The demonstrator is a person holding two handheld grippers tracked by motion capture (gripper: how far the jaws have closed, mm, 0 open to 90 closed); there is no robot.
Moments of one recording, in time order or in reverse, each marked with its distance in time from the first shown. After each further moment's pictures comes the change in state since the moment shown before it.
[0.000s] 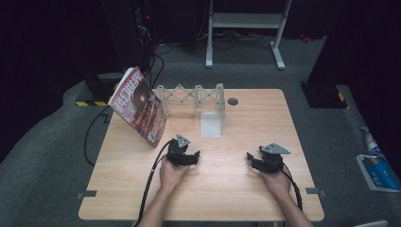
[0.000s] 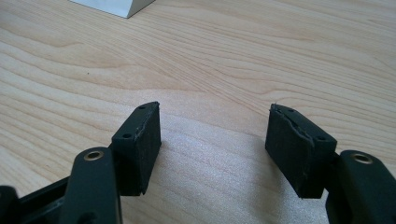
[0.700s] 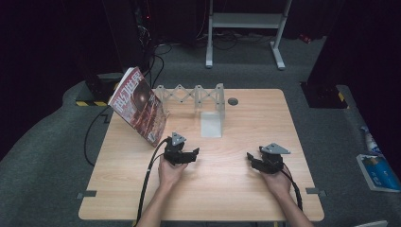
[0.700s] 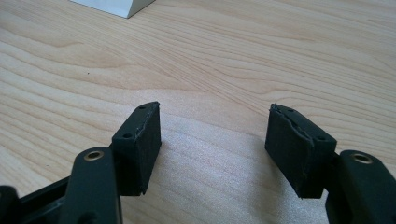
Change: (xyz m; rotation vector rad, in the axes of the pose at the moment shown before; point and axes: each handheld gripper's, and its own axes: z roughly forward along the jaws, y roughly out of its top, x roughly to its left) left arm 0.007 0.007 -0.017 -0.066 -0.061 -0.066; right arm 0.000 0.000 0.000 0.000 0.001 0.001
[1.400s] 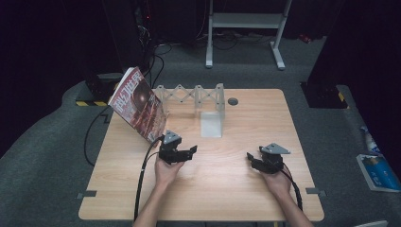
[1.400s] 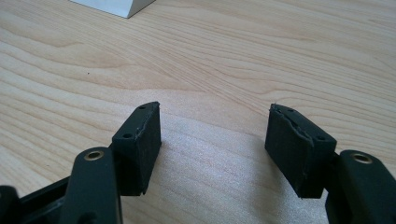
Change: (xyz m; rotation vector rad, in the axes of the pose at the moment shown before) left arm 0.007 0.009 -0.023 -0.065 -0.073 -0.046; right arm 0.000 0.000 0.000 0.001 0.000 0.000
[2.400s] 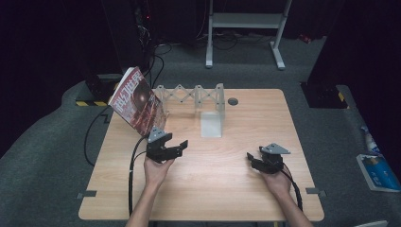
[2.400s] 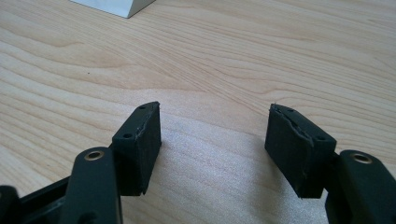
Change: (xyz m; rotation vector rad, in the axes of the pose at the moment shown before) left arm 0.008 0.018 -0.048 -0.092 0.005 -0.037; right arm 0.000 0.000 0.000 -0.001 0.000 -0.003
